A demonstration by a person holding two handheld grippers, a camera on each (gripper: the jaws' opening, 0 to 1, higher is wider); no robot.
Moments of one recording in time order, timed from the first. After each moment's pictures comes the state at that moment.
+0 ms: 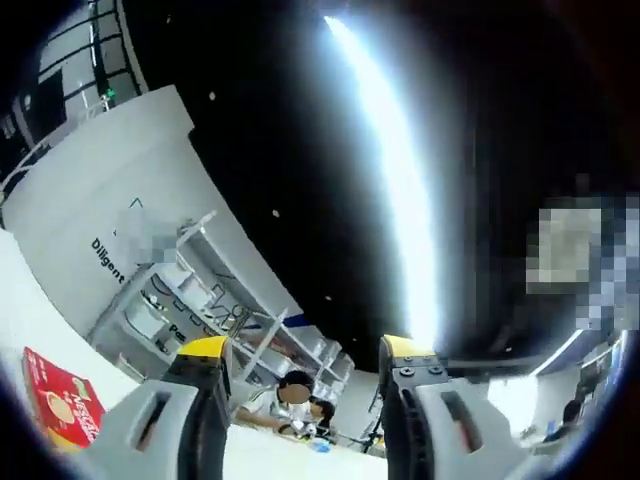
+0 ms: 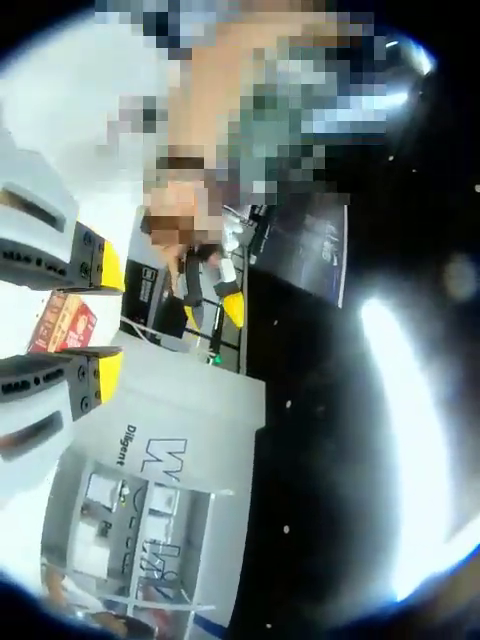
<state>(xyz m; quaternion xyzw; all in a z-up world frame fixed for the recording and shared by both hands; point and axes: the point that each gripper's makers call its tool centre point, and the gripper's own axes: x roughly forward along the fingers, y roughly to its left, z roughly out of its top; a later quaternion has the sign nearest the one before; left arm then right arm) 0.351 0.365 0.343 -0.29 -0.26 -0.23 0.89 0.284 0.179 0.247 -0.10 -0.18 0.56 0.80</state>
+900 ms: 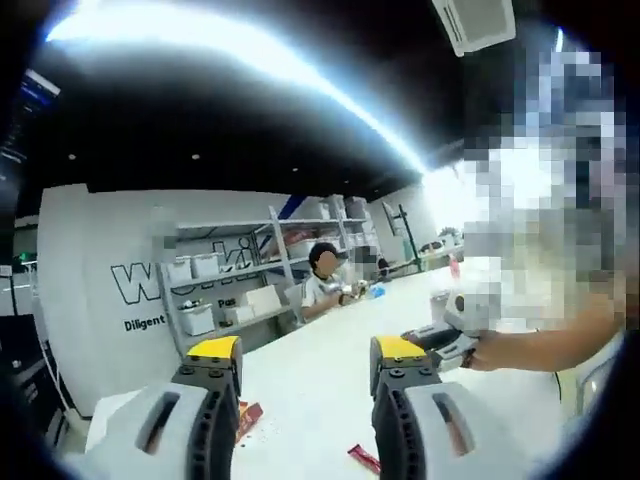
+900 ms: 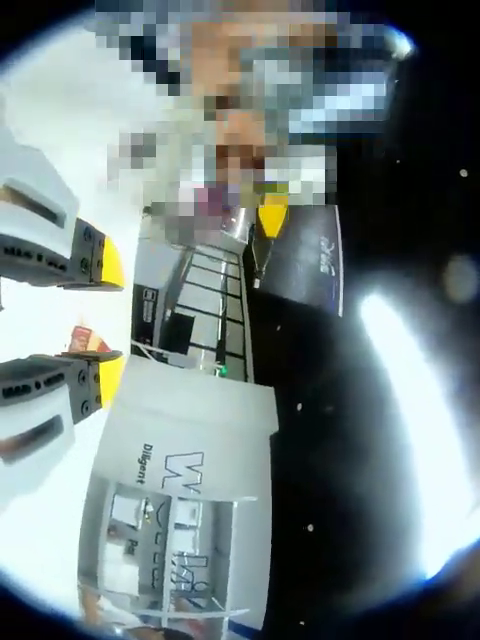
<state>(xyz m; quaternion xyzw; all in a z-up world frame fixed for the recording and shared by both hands) 0.168 0.253 0.294 0.12 -0.09 -0.22 0.96 0.247 0.158 0.189 -0.06 -0.15 0.59 0.80</state>
